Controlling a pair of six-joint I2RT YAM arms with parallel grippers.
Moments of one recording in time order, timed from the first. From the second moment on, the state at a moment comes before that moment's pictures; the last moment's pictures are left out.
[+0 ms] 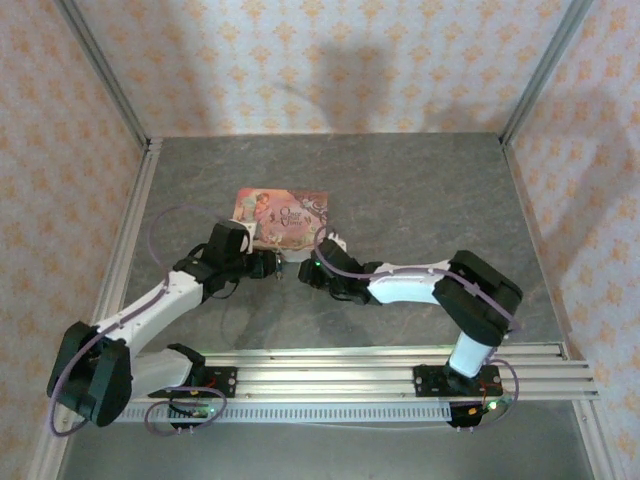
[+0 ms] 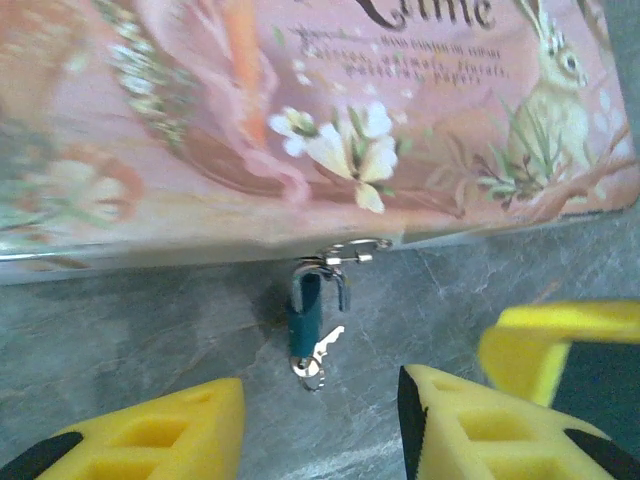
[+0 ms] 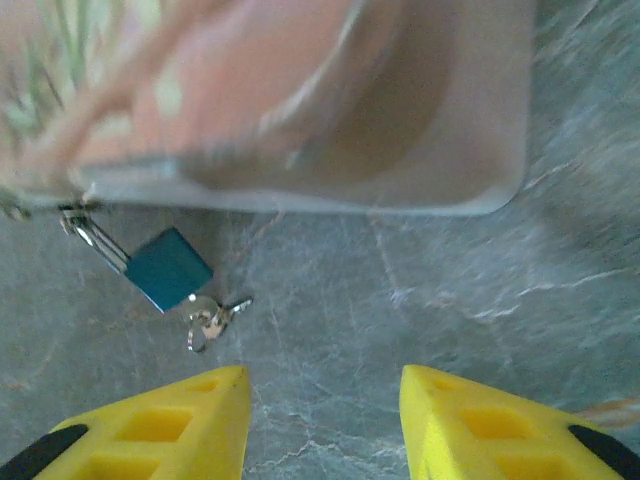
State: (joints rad) left arm -0.35 1.14 0.63 -0.34 0.14 -0.43; right arm 0.96 1.73 0.86 0.08 0.07 1.04
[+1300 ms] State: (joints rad) left arm -0.12 1.05 0.69 -0.44 0.21 -0.46; right arm 1.15 2.07 1.38 -0.26 0.46 0.95
